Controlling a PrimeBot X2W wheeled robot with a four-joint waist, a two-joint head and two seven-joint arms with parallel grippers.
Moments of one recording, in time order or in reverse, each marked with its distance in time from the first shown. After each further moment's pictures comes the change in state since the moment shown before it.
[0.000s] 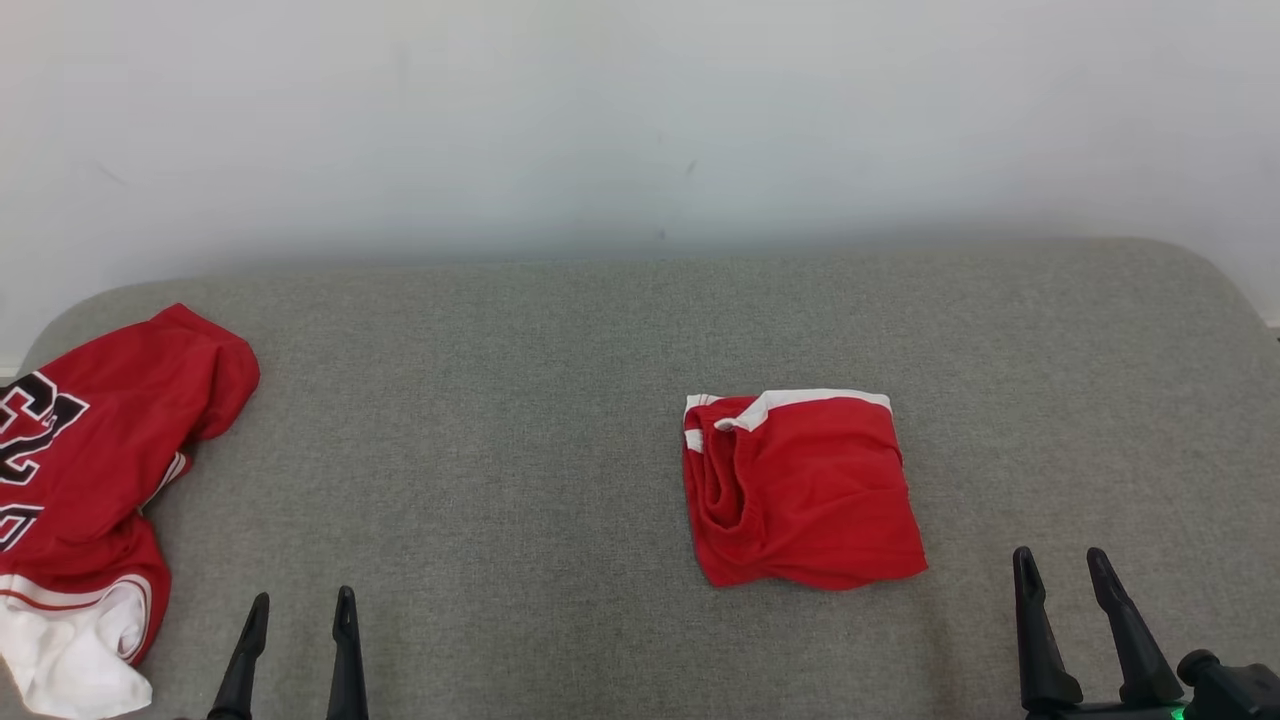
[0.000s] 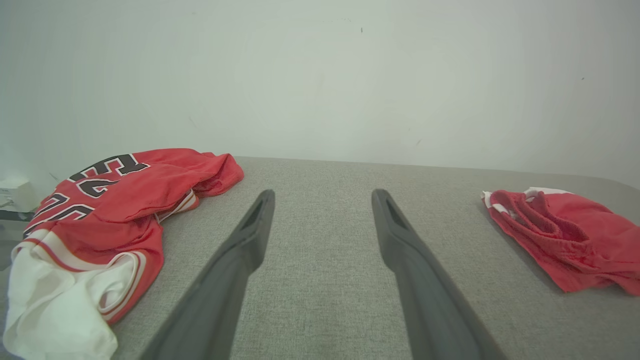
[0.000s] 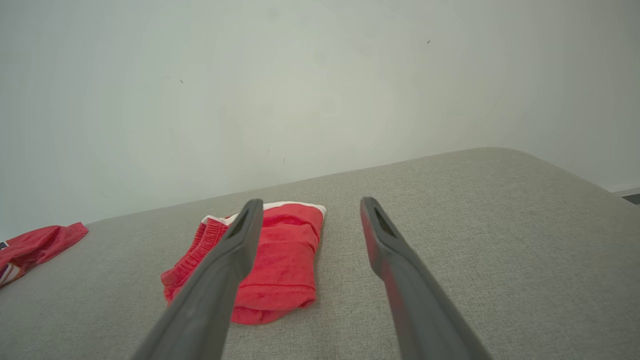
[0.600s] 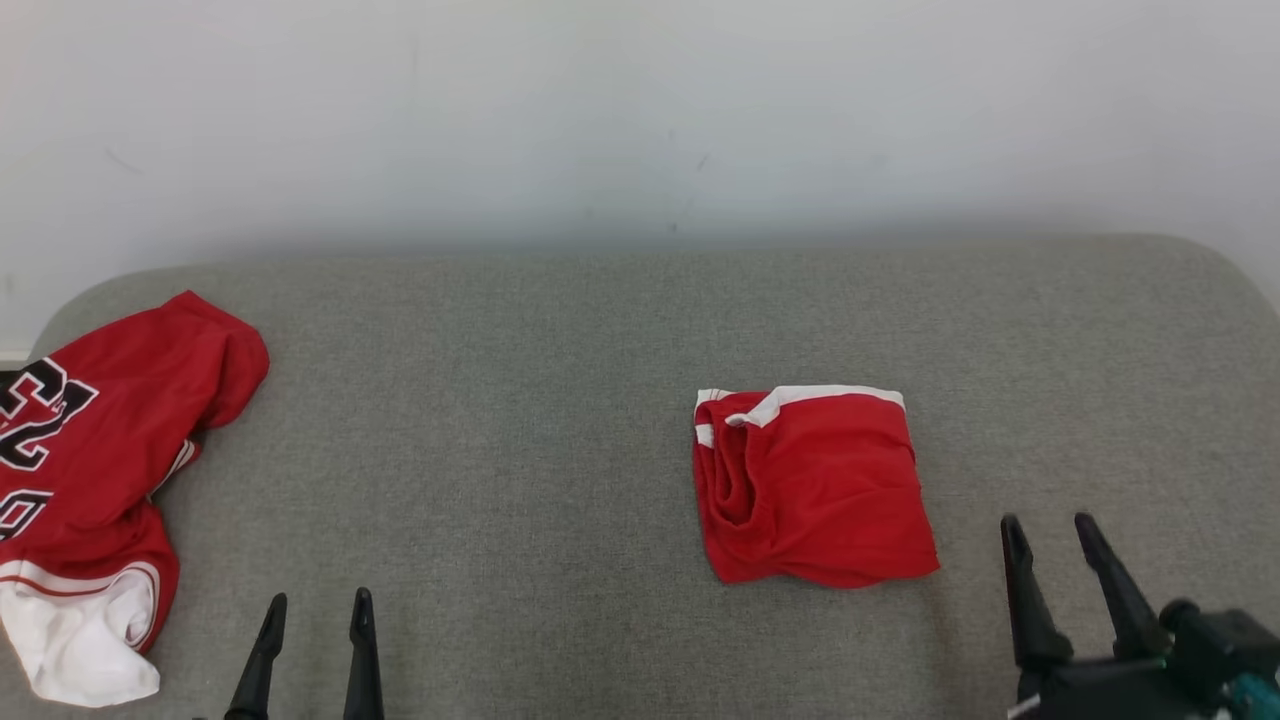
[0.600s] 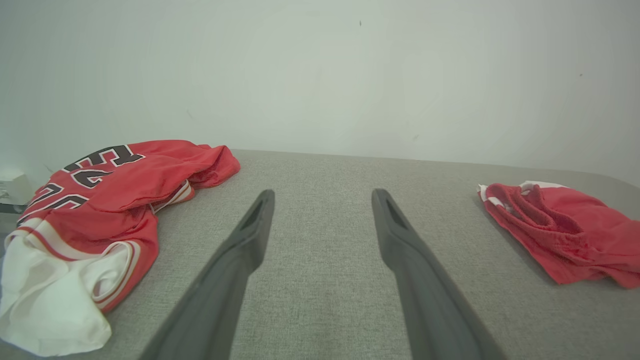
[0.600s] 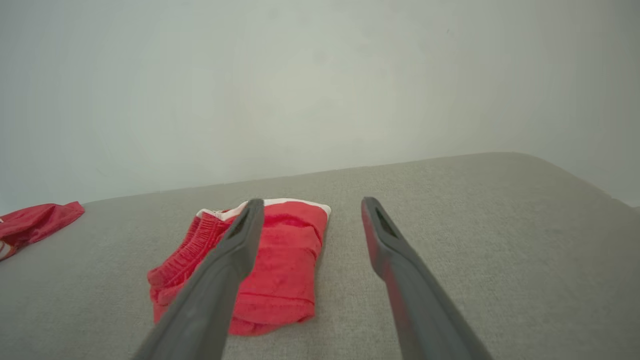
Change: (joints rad) left arm 0.010 0.000 -0.024 -0.005 -0.008 0.005 0.000; right arm -0.074 -0.041 0.032 0.087 -0.006 0.000 0.008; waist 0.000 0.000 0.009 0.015
